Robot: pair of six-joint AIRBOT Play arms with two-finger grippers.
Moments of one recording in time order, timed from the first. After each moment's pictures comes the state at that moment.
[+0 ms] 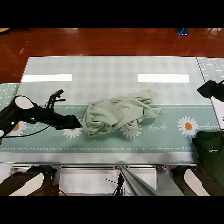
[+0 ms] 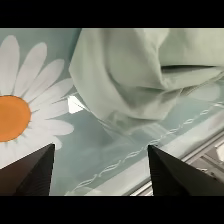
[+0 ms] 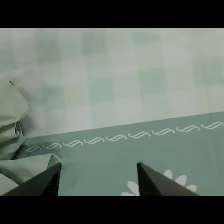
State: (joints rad) left arm -0.02 -1.16 0.63 0.86 -1.20 -1.16; right arm -0.38 -0.90 0.97 -1.25 1.11 1.35
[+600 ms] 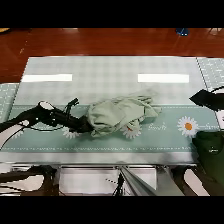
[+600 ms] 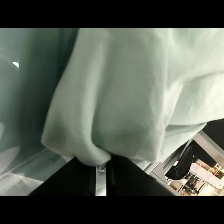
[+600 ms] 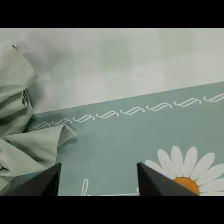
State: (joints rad) left arm -0.11 -1.46 0.61 0.54 -1.12 -1.08; right arm -0.41 -0.90 0.87 -1.17 1.13 1.32
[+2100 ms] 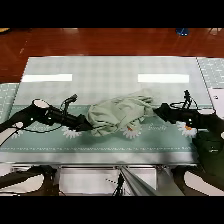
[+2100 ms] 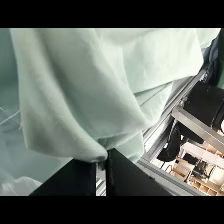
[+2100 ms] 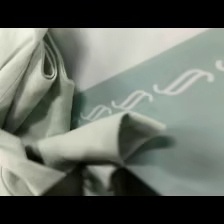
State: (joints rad) left arm -0.10 -1.37 0.62 0.52 -1.22 -1.01; right arm -0.17 -1.23 0.49 -0.44 0.72 1.08
